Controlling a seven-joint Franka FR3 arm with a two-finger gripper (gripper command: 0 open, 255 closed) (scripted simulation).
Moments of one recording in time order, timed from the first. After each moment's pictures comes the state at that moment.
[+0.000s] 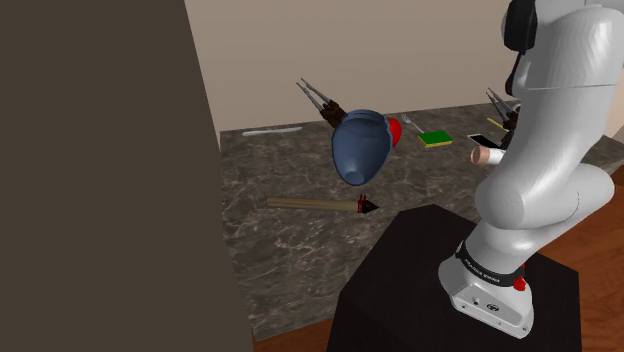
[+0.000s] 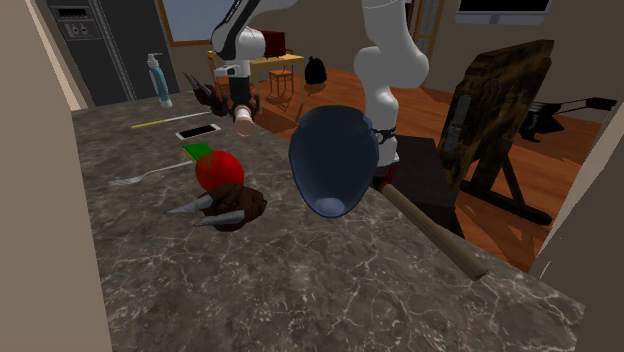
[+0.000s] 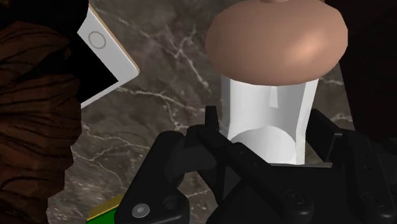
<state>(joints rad) -0.62 0.39 -0.97 -2.18 0.66 2.23 -2.45</state>
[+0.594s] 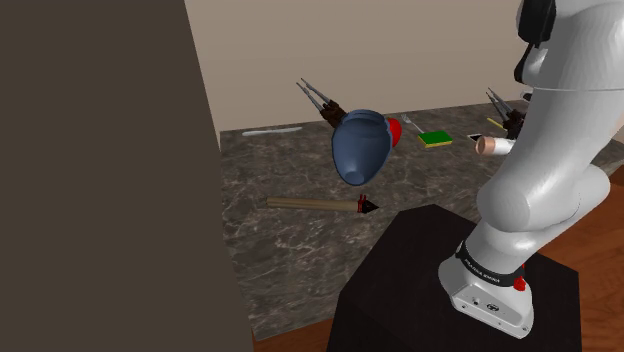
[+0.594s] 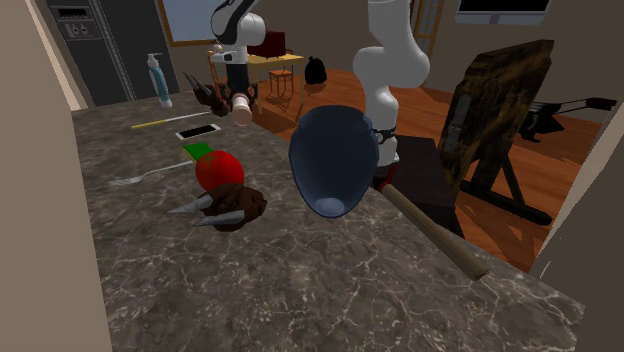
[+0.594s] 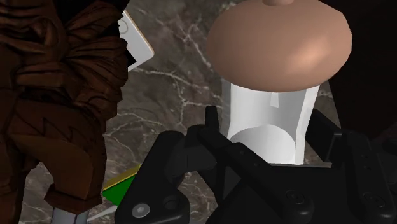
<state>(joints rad) -0.54 0.30 -1.06 -2.16 0.54 2.17 -2.36</state>
